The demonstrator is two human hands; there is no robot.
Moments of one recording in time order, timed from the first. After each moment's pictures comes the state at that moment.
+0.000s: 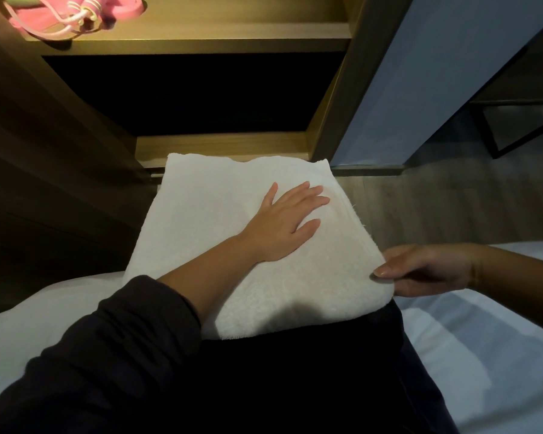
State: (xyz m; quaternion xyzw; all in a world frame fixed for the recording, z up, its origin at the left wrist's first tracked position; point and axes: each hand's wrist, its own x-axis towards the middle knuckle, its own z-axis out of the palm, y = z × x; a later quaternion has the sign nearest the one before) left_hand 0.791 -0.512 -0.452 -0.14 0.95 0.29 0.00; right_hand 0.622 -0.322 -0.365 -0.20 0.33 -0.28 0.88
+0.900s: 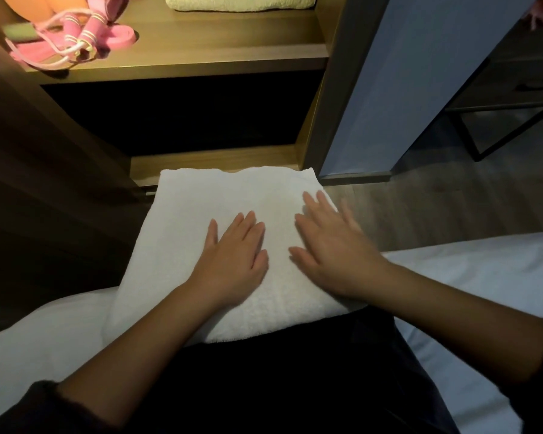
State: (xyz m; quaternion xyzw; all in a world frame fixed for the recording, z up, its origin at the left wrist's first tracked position) left_hand 0.865 -0.493 -0.393 -0.27 0.93 0.20 0.14; right_hand 0.713 -0.369 -0.356 -0.57 0.80 0.01 0.20
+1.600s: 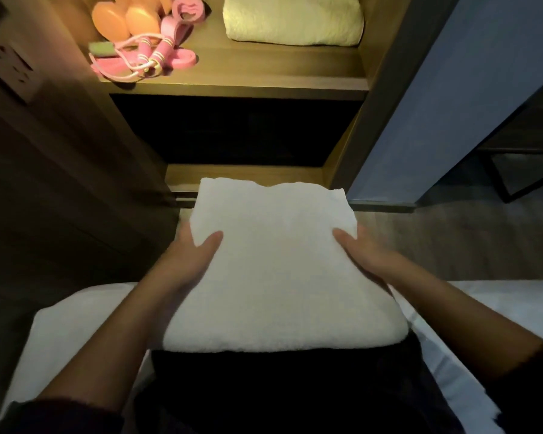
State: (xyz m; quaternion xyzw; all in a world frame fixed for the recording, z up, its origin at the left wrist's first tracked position) left_hand 0.947 -0.562 -0.403 -0.61 0.65 0.45 0.02; right_hand 0.676 -0.389 -0.401 -0.24 0.83 -0.24 0.44
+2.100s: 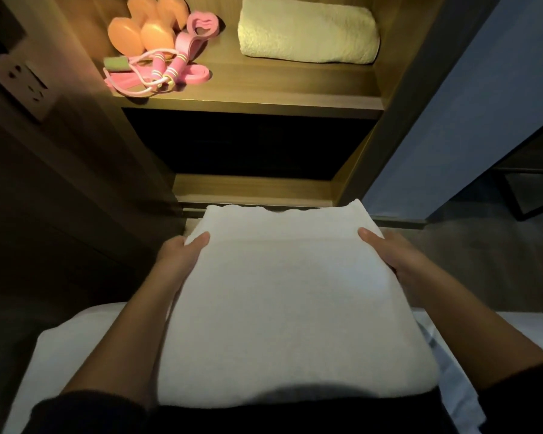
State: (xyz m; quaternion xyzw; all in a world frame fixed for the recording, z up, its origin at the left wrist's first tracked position) left_hand 0.940 -0.623 -0.430 -0.69 0.54 0.48 -0.07; right_hand 0.630 -0.421 -0.404 -0.10 0.81 -0.33 0.47
